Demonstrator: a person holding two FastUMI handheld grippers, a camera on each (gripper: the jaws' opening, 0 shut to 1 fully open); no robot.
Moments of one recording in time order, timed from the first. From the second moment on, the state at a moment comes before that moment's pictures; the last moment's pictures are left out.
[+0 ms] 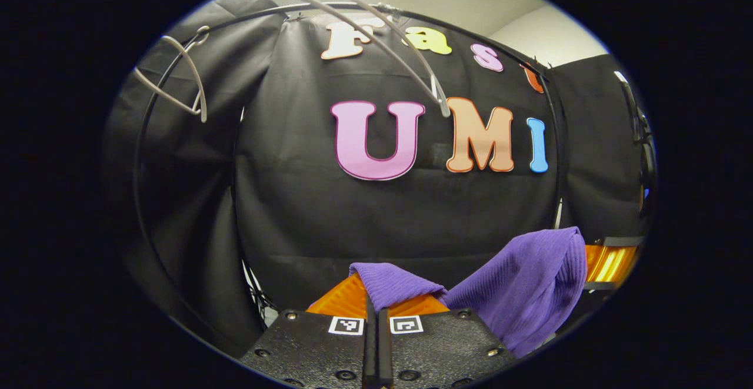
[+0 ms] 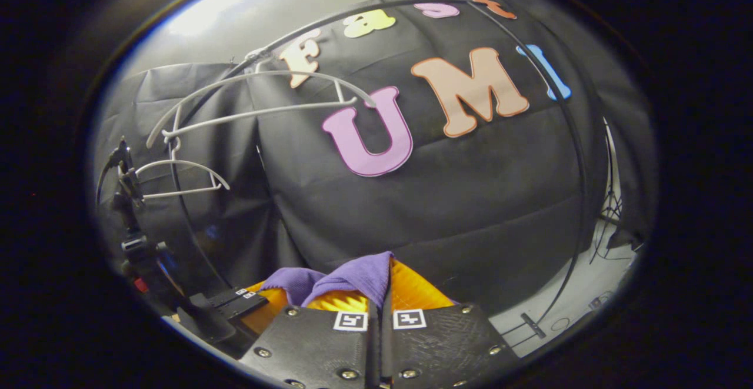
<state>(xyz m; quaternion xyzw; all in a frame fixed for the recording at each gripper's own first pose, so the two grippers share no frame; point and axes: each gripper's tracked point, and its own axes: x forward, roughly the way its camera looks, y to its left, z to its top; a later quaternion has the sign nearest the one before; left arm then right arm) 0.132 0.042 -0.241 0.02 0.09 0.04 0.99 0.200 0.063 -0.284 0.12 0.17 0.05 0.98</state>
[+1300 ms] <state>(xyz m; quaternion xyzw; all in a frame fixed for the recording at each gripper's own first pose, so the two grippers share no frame) 0.095 0.098 -0.559 0.06 0.37 0.03 0.93 0.169 0.020 -0.642 0.13 0.42 -0.04 0.90</state>
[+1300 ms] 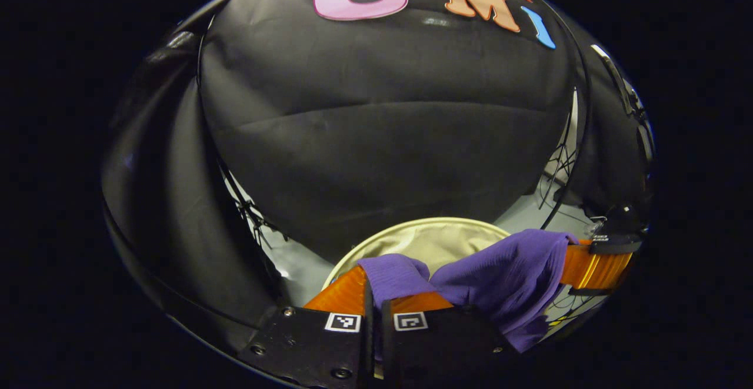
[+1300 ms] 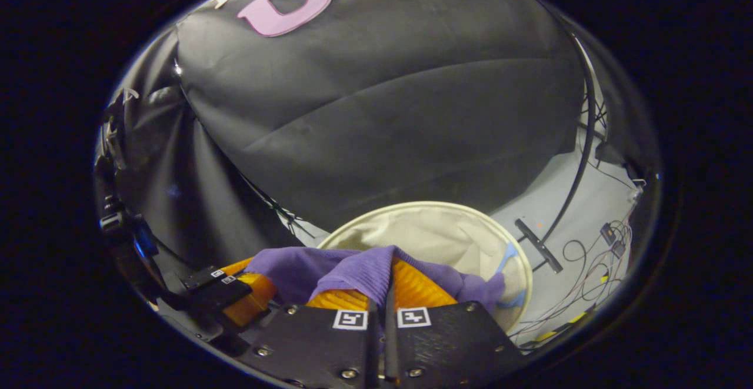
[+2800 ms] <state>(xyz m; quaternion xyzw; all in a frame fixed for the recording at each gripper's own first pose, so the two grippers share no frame) 0.070 0.114 -0.504 0.01 0.38 0.06 0.92 0.135 -0.006 -0.542 0.05 0.37 -0.08 0.92</state>
